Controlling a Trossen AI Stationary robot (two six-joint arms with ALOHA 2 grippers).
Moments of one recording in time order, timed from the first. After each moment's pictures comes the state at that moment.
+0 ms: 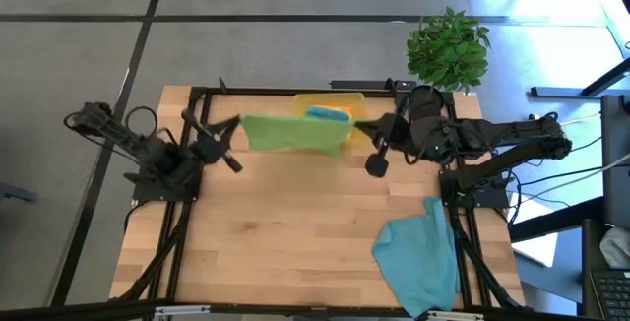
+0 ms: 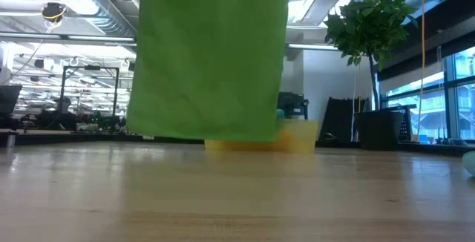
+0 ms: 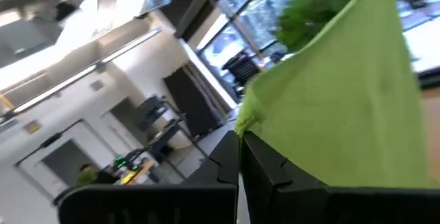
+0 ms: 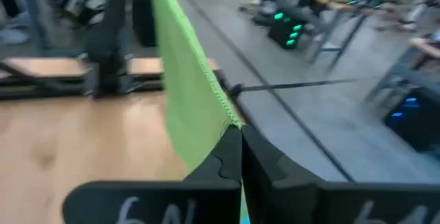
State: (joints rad) left arm -0.50 0.80 0.66 0.56 -1.30 1.07; right arm 0.18 1.23 1.35 -0.46 0.63 0.00
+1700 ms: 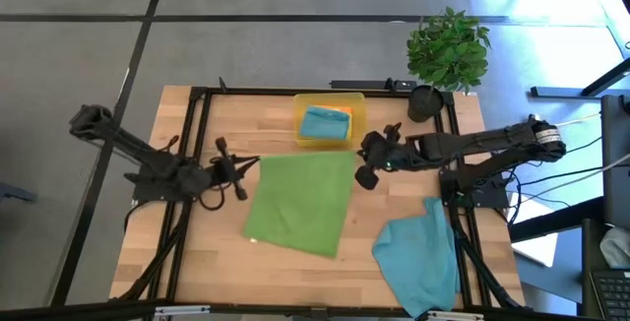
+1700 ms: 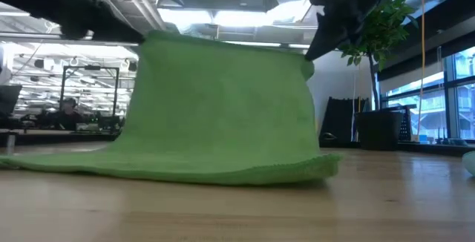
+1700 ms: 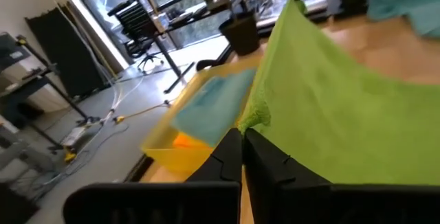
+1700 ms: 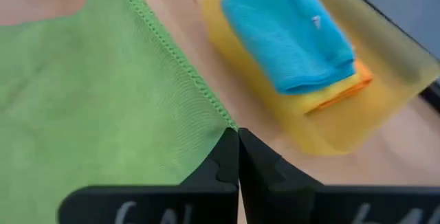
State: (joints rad) left arm -0.44 0.74 0.30 0.11 -0.97 0.13; right arm 0.06 1.30 0.98 -0.56 0.43 0.46
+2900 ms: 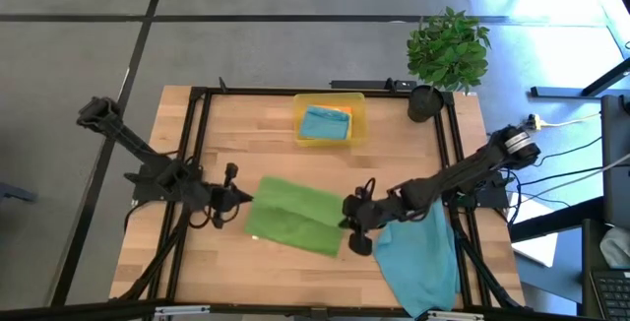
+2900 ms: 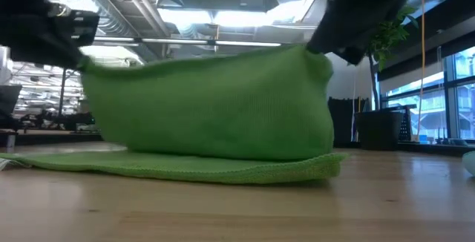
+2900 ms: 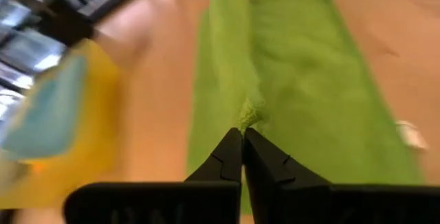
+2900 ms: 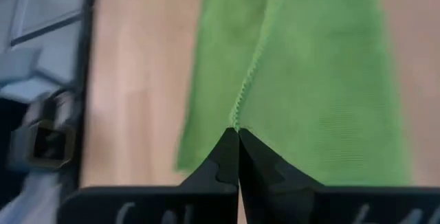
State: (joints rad) left arm -0.62 0.74 0.30 -0.20 -0.57 0.15; right arm 0.42 1.59 0.98 -0.19 0.16 0.63
